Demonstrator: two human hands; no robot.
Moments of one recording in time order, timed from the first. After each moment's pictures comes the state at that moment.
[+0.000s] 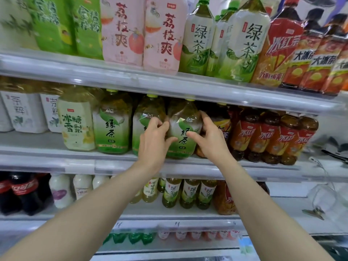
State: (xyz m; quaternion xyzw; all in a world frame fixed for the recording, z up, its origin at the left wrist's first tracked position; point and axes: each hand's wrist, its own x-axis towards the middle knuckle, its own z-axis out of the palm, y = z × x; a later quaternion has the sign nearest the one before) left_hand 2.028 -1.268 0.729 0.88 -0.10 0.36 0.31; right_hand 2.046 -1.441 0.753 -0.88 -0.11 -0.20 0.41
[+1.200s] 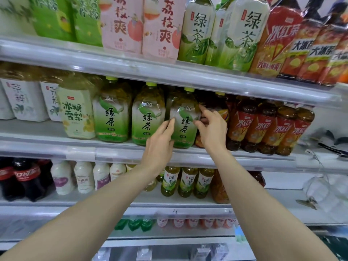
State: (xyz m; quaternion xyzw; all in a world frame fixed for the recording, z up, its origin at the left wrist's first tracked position) left_hand 2.015 -1.281 0.693 0.88 -0.15 0.29 0.34; right_hand 2.040 -1.438 0.748 -0.87 -0.07 -0.33 0.36
